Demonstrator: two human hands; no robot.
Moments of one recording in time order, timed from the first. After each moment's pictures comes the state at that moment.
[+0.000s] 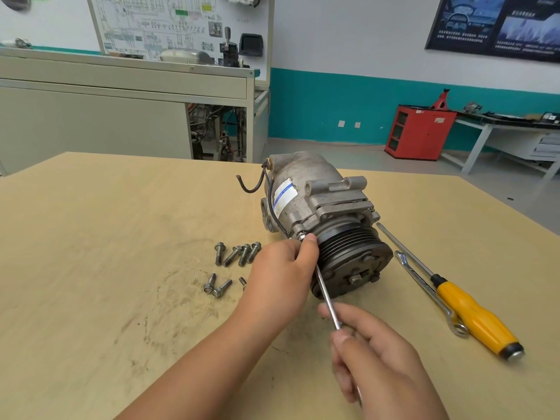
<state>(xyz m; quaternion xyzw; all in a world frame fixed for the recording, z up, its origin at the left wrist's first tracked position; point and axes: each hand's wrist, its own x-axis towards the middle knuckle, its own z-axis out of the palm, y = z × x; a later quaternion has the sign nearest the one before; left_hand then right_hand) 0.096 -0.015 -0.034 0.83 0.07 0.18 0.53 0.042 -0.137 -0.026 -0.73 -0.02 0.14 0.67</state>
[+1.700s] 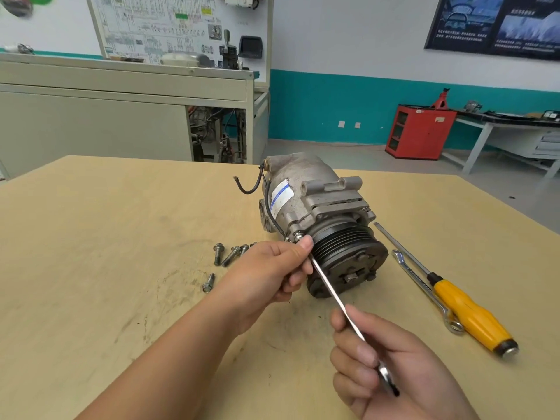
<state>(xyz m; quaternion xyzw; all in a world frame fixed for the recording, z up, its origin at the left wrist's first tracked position) 0.093 0.011 -0.034 0.68 -0.03 -0.03 0.74 0.068 -0.160 -0.032 -0.34 0.02 0.41 0.85</state>
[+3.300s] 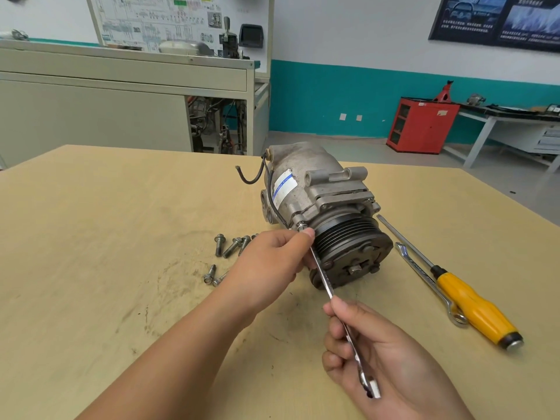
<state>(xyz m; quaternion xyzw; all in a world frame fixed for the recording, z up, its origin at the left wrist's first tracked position) 0.088 0.003 -0.027 0.77 0.03 0.05 0.63 0.067 -0.146 -0.044 -0.45 0.08 0.32 0.83</state>
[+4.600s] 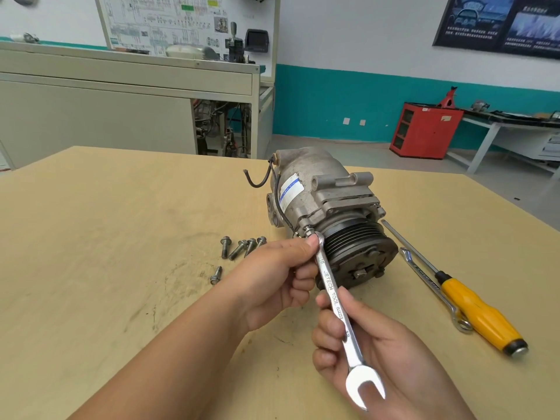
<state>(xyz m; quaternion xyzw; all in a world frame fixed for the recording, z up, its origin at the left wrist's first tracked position) 0.091 0.009 -0.034 0.58 -0.01 -0.10 0.81 0.071 -0.138 -0.041 -0.36 0.00 0.39 0.85</state>
